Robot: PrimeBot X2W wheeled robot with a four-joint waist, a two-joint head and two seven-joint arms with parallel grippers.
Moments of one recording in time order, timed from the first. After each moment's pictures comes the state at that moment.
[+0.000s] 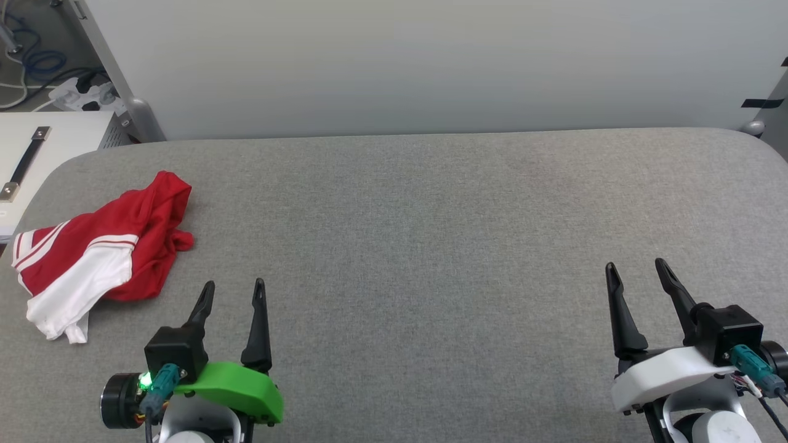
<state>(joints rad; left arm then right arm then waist) 0.02 0.06 -0.01 0.03 -0.12 -0.03 -0.10 0.00 -0.05 -0.02 -0.01 0.07 0.13 -0.10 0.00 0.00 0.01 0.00</state>
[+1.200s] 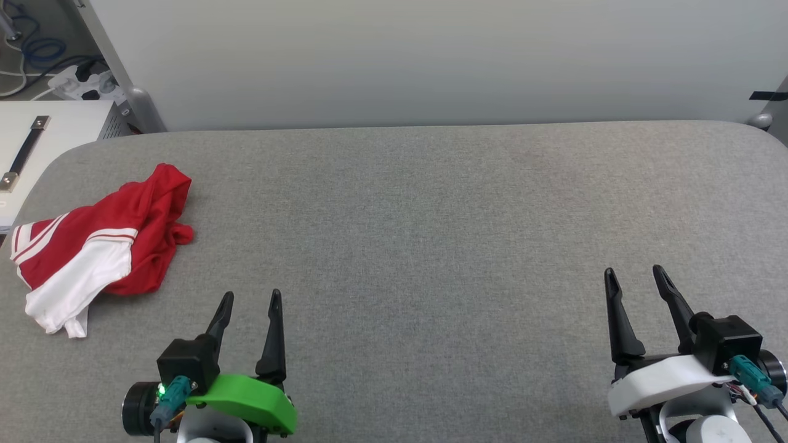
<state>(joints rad) 0.02 0.06 -0.04 0.10 -0.18 -0.05 -0.18 -0.01 -0.05 -0.02 0.05 0.10 0.13 -0.18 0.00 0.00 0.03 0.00</state>
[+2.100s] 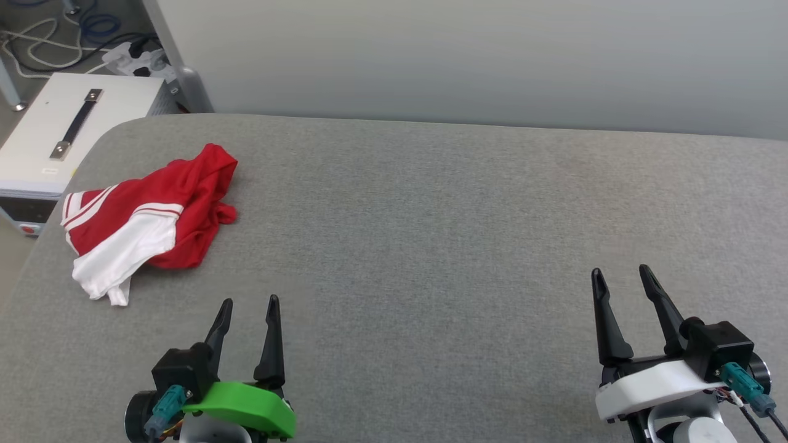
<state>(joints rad) 0.02 0.06 -0.05 0.15 -0.23 -0.06 -0.23 0.00 -0.05 0.03 0.06 0.14 0.13 -0.23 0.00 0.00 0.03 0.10</state>
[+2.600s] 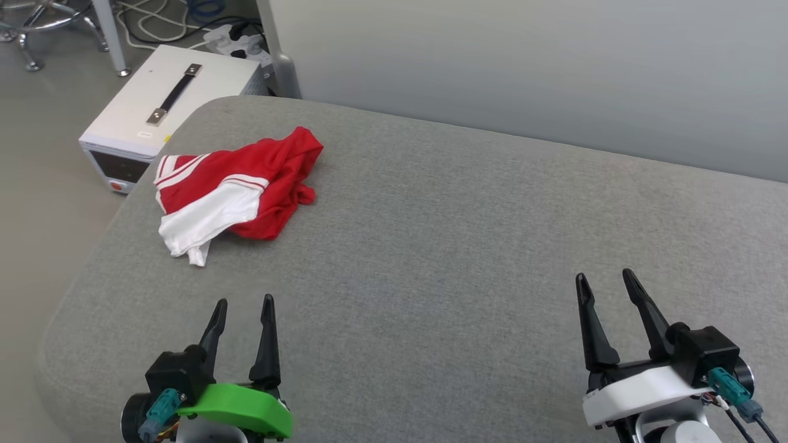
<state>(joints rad) 0.02 0.06 -0.03 0.16 -0.24 -0.07 -0.26 0.00 -0.05 0.07 0.07 0.16 0.13 -0.26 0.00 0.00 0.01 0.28</state>
